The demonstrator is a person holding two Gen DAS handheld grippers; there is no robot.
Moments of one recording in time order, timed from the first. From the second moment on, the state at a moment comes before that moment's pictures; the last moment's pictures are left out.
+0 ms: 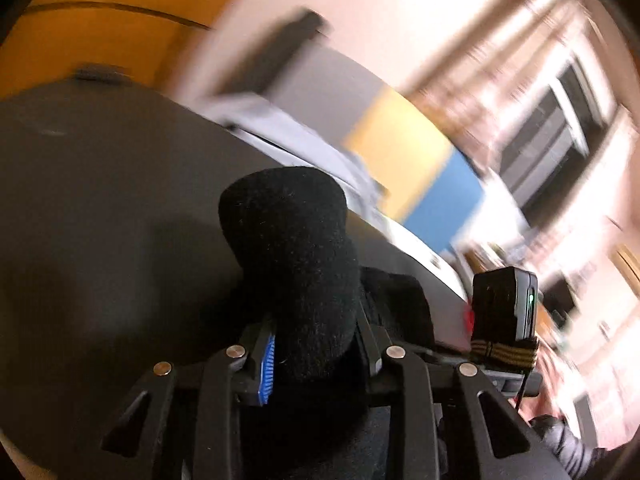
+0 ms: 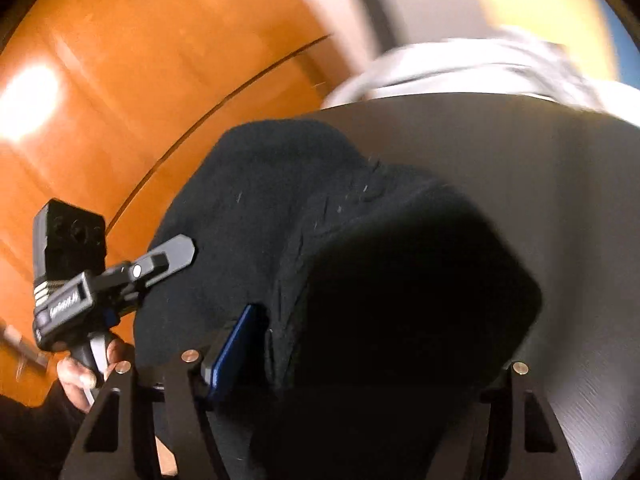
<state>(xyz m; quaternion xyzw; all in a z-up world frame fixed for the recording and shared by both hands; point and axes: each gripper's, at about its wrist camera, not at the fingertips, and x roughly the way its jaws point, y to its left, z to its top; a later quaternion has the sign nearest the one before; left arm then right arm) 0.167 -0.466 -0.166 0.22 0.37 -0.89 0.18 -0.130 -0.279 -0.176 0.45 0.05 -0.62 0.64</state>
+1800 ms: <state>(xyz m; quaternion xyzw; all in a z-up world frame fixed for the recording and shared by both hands) 0.242 -0.449 -0.059 0.31 0.16 -0.72 0.60 0.078 -0.420 -0.046 0.28 0.22 -0.71 0.61</state>
